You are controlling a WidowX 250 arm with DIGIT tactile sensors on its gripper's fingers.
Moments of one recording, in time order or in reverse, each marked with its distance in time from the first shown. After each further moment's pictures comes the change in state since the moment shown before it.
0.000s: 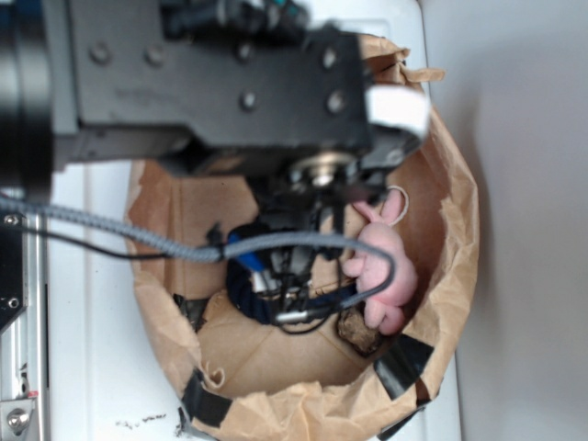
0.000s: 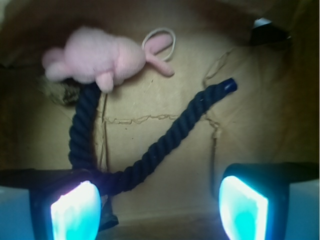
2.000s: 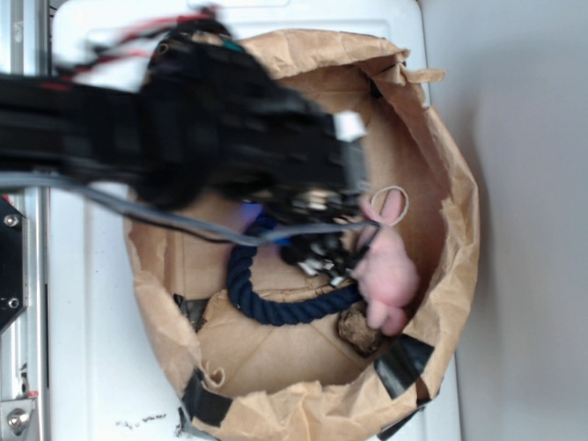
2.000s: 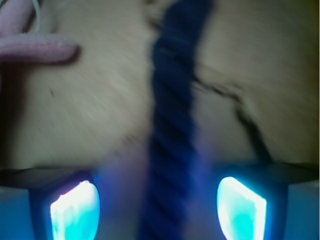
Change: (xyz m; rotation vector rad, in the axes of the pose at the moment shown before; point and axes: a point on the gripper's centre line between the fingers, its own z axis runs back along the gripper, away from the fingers) arm 0.017 0.010 -0.092 0.041 0.026 0.622
